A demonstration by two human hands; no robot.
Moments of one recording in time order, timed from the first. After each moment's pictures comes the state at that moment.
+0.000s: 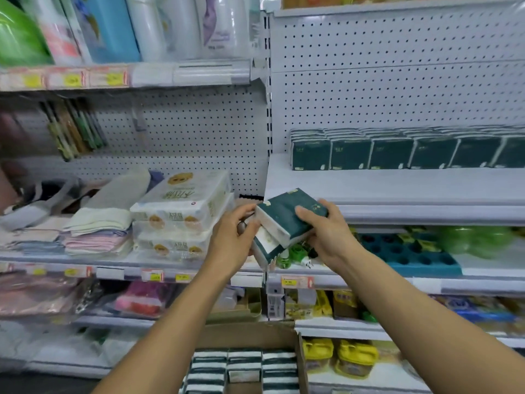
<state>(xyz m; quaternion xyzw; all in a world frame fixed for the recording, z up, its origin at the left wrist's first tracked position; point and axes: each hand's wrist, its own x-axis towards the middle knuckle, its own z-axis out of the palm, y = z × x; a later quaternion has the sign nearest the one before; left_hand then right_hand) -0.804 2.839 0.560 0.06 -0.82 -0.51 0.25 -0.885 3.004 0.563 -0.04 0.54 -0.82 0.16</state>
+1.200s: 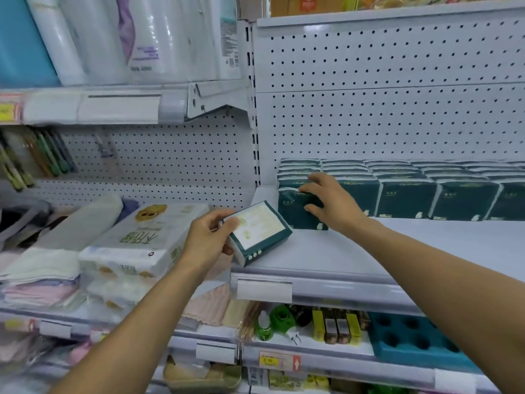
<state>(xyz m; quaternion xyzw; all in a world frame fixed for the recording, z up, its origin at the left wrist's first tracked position) -0.975 2.818 0.595 0.15 -0.74 -0.60 0.25 -1.158 3.027 0.603 -0.39 0.88 -0.21 -0.18</state>
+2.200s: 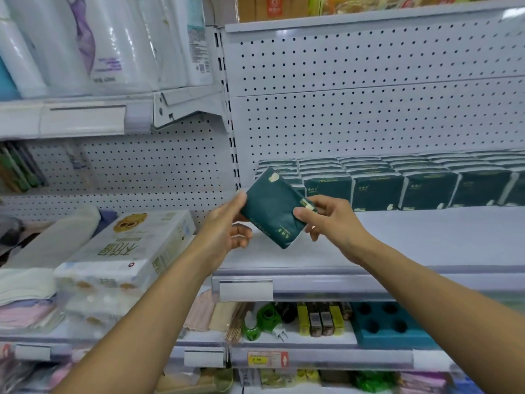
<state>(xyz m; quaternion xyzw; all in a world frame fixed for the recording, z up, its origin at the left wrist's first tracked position) -0.996 2.863 0.622 0.09 -0.67 -0.73 0.11 -1.076 3.069 0.612 -0.25 0.70 -0.67 0.06</state>
